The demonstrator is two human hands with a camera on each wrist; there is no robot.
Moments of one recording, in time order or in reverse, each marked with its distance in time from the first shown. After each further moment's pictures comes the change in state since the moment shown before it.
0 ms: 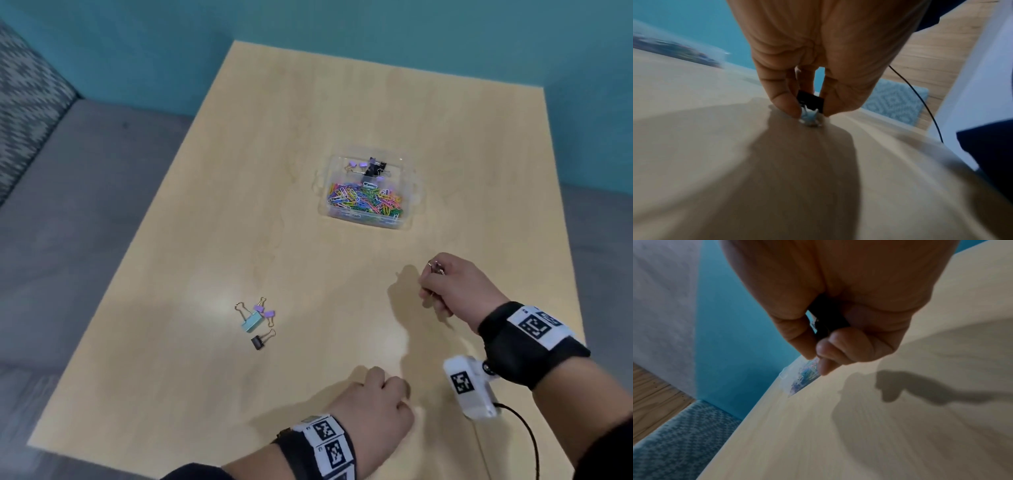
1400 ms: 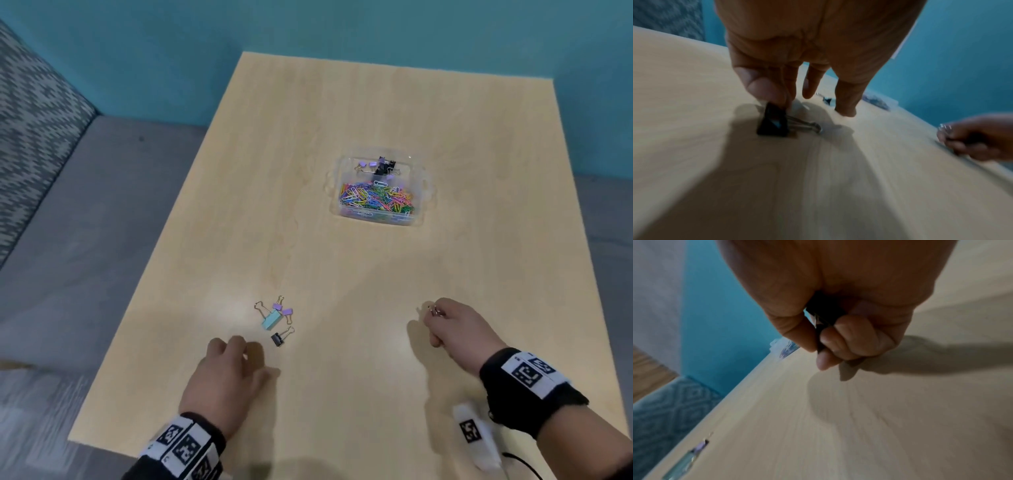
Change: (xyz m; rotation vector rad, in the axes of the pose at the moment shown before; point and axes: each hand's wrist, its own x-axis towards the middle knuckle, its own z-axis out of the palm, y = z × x) left_hand -0.137 -0.119 0.013 -0.547 0.283 -1.050; right_hand -0.032 0.057 0.032 -0.216 -0.022 0.030
